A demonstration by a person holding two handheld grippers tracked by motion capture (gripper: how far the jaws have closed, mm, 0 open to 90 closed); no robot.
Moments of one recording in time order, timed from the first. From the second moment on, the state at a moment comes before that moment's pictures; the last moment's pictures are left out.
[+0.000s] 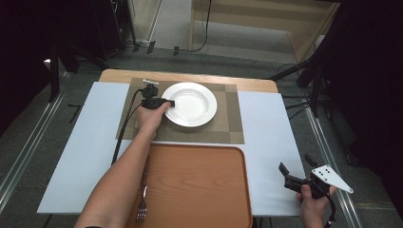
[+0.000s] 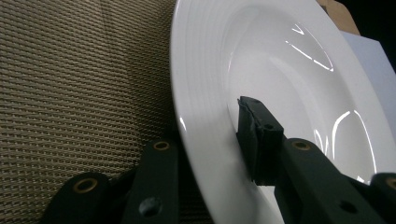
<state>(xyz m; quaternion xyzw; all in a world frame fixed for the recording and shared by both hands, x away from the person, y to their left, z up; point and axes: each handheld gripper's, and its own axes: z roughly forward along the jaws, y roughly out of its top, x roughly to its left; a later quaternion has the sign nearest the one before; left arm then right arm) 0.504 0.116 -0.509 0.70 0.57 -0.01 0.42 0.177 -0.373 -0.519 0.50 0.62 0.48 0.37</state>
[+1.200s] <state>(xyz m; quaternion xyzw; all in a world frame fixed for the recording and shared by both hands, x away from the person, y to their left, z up) 0.497 0.114 -0.492 0.67 0.58 -0.05 0.46 0.177 -0.373 -0.518 0.50 0.62 0.48 0.37</state>
